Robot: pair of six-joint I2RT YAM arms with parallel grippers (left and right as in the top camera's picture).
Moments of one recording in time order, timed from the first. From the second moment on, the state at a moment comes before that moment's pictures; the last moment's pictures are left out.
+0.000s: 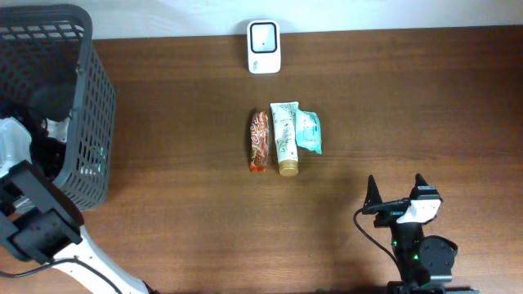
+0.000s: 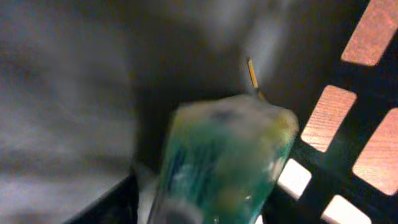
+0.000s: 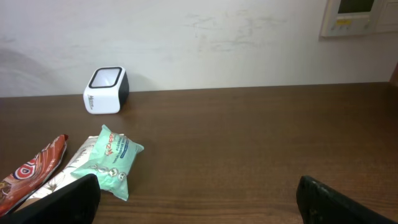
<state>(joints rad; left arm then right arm) 0.61 2.19 1.73 -1.18 0.28 0.32 -0.04 0.01 0.01 -0.07 -0.06 0.06</state>
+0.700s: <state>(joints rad) 0.55 2.18 3.14 -1.45 0.62 -0.46 -0.04 0.01 0.01 -0.07 -0.06 0.06</state>
